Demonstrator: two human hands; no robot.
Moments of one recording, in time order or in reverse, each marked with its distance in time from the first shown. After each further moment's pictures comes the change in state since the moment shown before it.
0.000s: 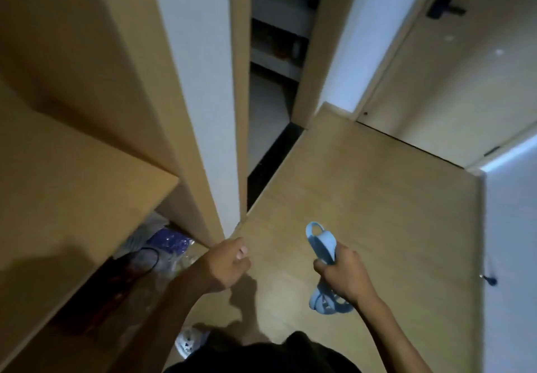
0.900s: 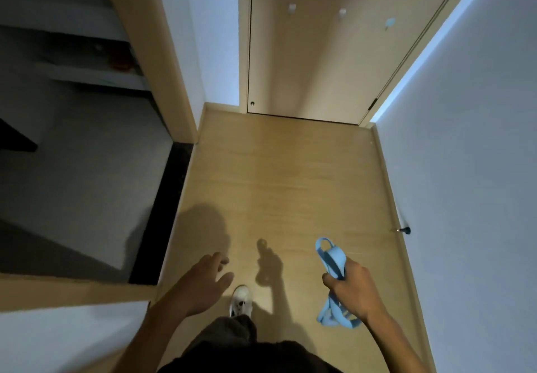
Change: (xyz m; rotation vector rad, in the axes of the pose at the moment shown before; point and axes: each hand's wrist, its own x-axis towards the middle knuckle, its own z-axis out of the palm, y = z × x) left_hand 0.331 0.265 0.058 0.291 -0.314 0.116; right_hand 0.192 0.189 -0.239 0.228 0.201 0.431
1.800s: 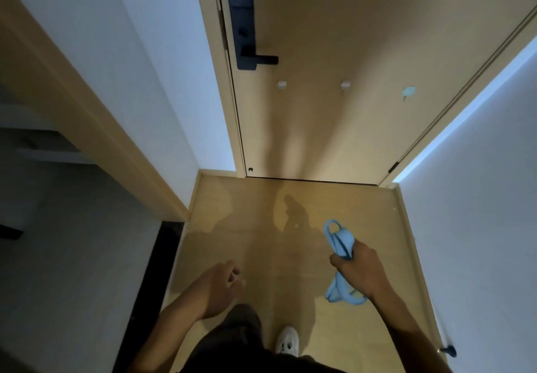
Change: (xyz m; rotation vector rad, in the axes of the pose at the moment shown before) left_hand 0.359 0.239 -0.244 0.049 -0.031 -0.047; right_hand 0.441 -0.177 -0.233 0.085 0.040 -0.107
